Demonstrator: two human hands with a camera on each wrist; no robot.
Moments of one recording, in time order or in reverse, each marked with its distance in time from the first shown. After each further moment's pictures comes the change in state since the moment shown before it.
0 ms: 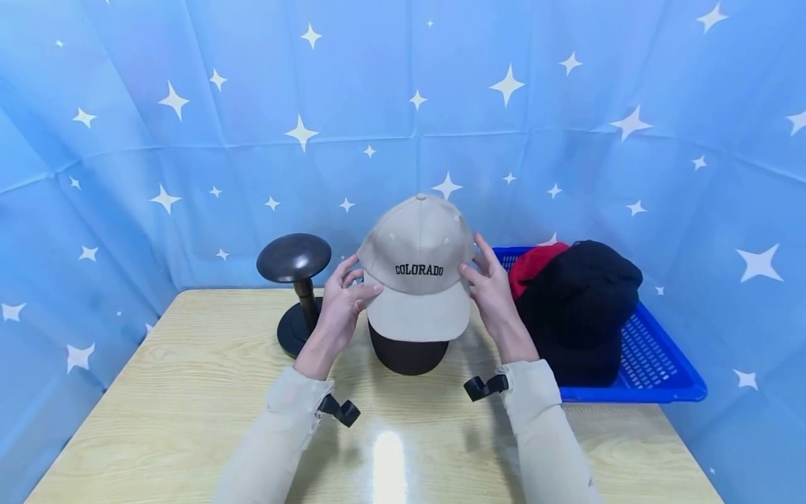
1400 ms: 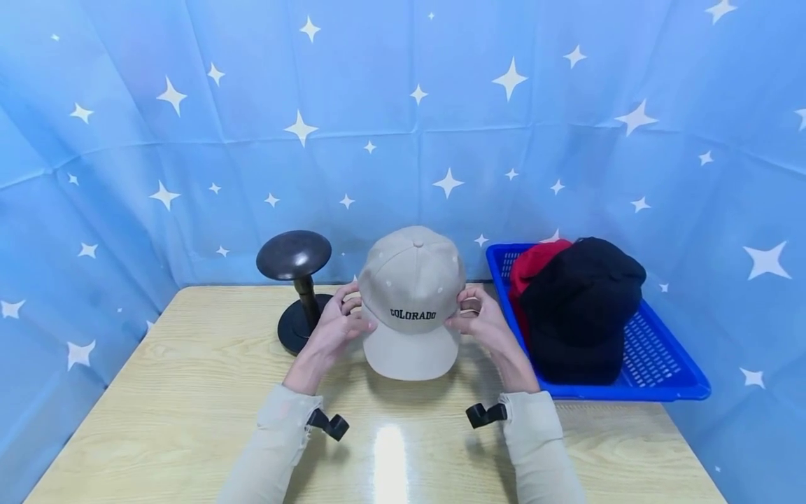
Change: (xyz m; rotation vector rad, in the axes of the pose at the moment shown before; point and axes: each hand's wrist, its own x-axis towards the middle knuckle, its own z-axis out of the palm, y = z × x) left_hand -0.009 -0.035 -0.038 0.220 -0.085 -0.142; right_hand -0.027 0.050 -0.008 -0.324 -0.076 0.050
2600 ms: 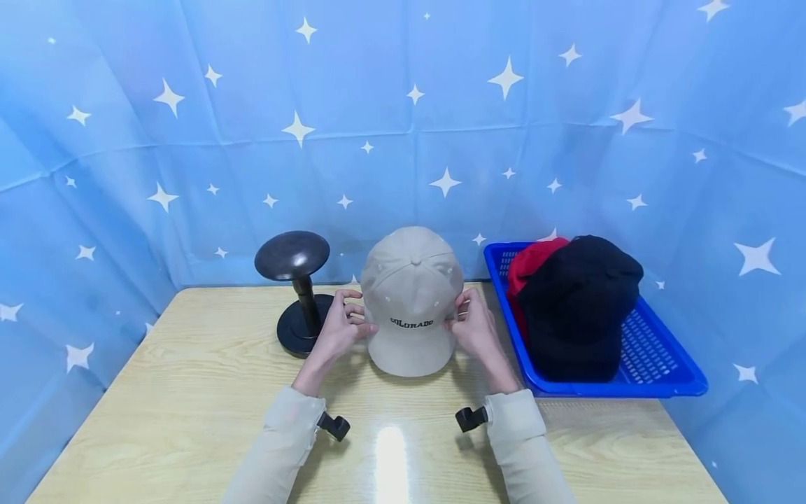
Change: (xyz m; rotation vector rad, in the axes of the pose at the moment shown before) left_hand 0.009 -0.023 0.000 0.342 0.107 0.094; right_hand 0.008 0.009 0.025 -0.391 0.235 -0.006
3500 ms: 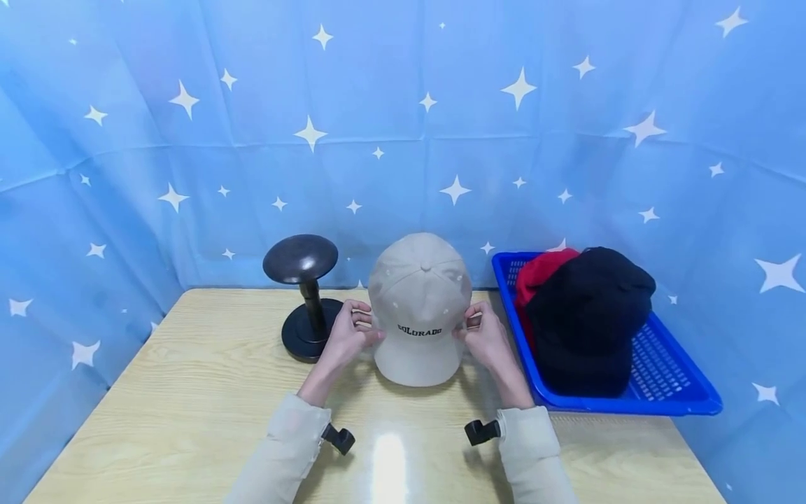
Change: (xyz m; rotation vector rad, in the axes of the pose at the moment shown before) left_hand -0.006 0.005 0.002 0.002 0.046 -0.017; right_hand -0.006 0.001 -0.007 0.105 -0.065 0.025
